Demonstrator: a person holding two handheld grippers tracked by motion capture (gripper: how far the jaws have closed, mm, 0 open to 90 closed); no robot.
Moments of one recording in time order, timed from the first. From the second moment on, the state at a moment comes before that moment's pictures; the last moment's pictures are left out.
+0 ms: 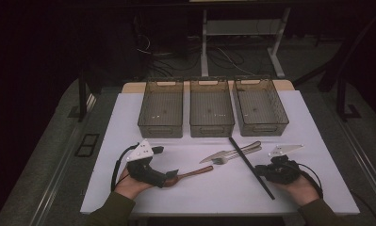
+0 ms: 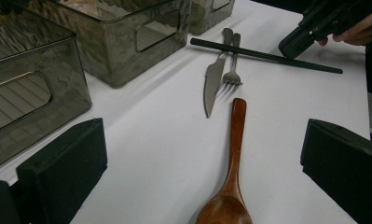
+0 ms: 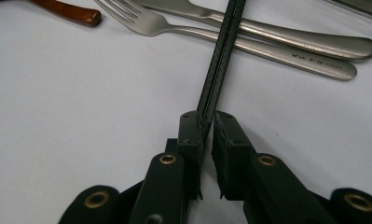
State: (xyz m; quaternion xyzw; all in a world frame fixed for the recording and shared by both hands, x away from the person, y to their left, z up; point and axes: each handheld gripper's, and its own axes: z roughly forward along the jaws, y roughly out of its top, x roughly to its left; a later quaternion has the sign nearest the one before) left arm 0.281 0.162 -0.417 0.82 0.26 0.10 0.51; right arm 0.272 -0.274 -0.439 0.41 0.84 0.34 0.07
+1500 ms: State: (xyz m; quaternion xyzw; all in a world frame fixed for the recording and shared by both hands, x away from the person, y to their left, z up) left arm 0.280 0.161 -0.417 0.82 0.26 0.10 0.50; right arm 0.275 -0.283 -0.447 0.45 0.83 0.33 0.10
